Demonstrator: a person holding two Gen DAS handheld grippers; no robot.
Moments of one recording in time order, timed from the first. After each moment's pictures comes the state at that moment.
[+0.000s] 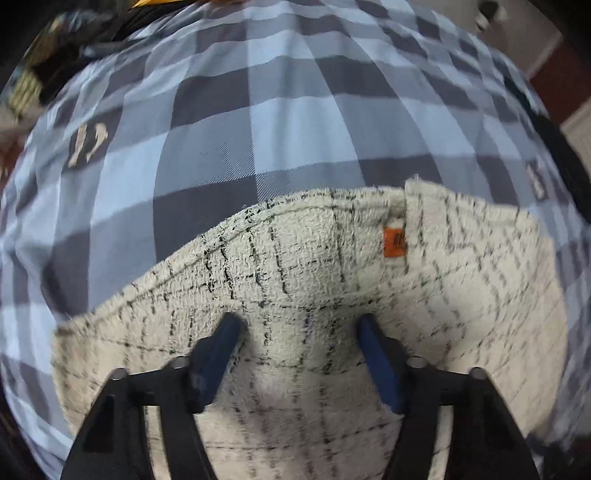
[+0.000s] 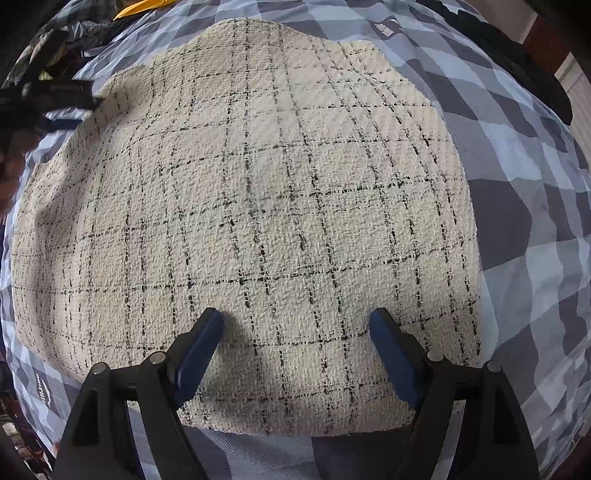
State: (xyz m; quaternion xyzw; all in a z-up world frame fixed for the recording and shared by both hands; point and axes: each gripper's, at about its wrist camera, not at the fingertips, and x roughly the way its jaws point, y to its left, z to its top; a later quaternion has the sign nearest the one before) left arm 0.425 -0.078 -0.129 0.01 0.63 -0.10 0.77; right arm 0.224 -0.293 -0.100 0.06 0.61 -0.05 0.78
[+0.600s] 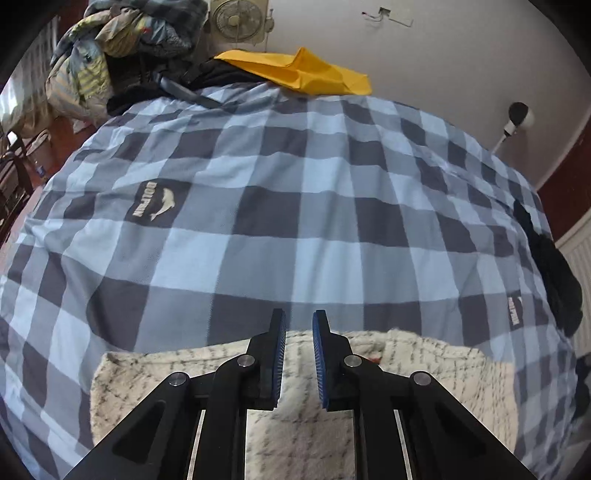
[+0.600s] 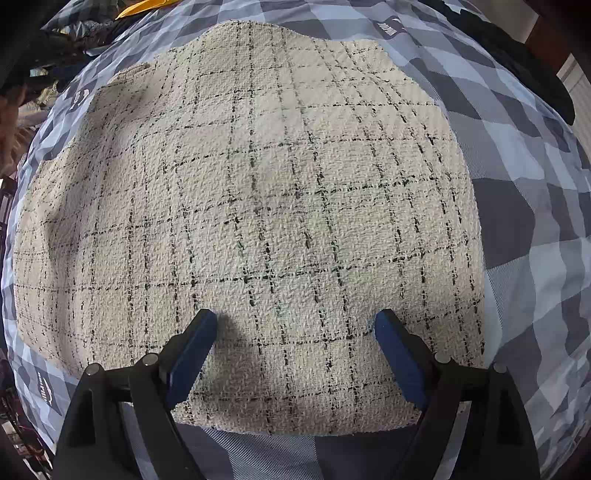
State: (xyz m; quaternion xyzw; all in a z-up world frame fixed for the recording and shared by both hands) left arm 0.437 -0.035 -0.049 -0.08 0.51 -0.03 0.85; right arm 0.222 -0.288 -0.101 0.07 0.62 -0.05 0.78
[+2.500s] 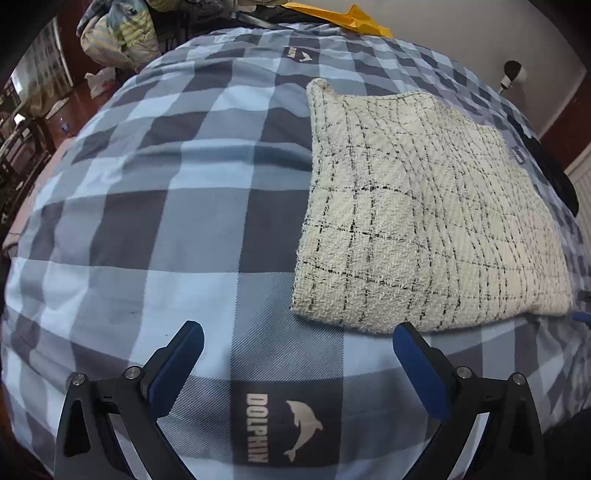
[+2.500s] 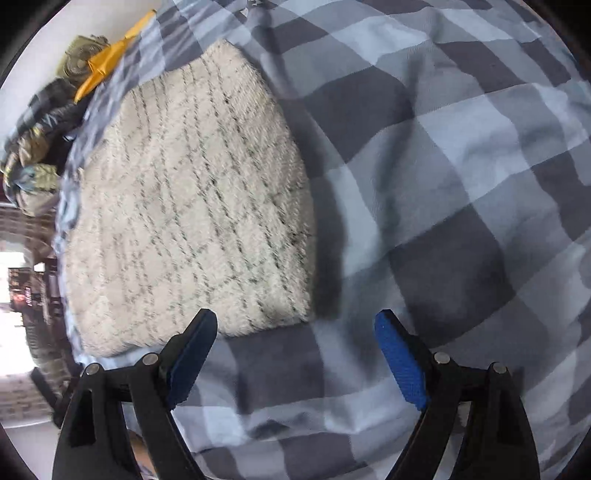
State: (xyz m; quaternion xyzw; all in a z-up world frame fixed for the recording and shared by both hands) left arm 0.122 0.133 -0.113 -0.06 0.57 -0.04 0.82; right arm 0.157 -0.474 -0.113 0.28 0.61 -0.04 0.74
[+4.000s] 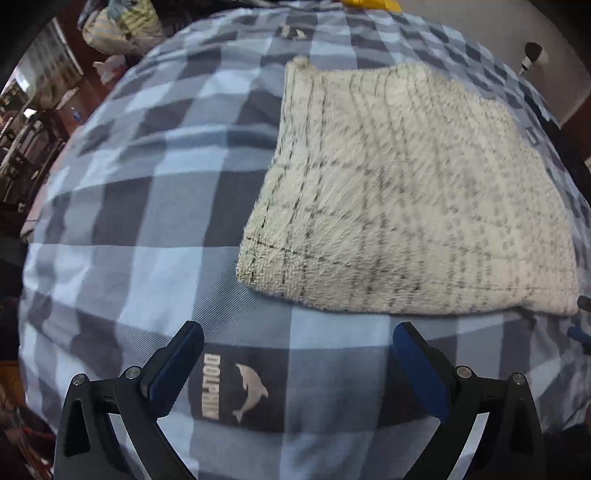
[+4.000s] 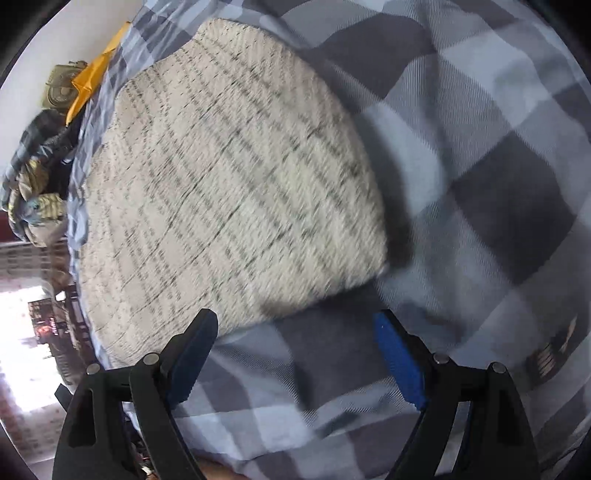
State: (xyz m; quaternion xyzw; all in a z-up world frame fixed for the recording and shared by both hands) left arm 0.119 0.082 -0.084 -0.03 0.61 0.01 0.79; right arm 0.143 -0.416 -0.128 0.36 0.61 -0.04 0.71
